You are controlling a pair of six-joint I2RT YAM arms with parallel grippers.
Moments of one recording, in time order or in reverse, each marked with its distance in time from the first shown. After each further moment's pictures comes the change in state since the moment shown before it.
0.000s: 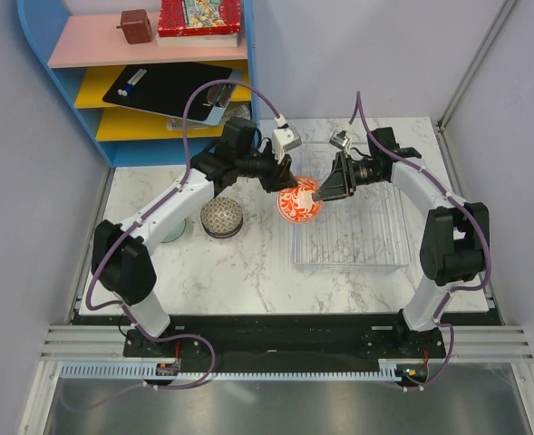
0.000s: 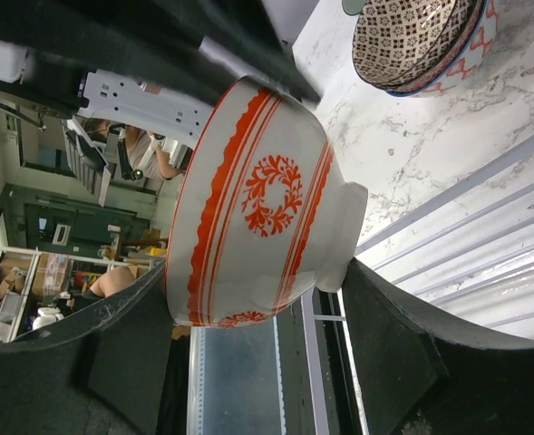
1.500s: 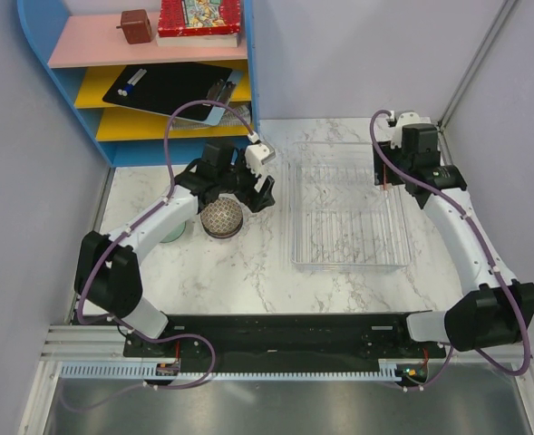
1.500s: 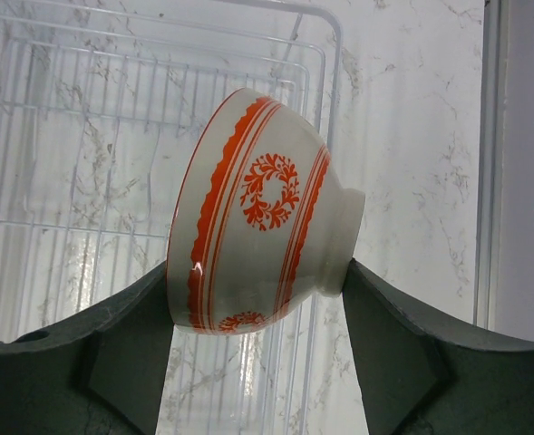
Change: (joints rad) left arm 0.095 -0.124 -0.288 0.083 -0.194 -0.004; right arm -0.031 -0.449 -0.092 0.106 1.553 -0.020
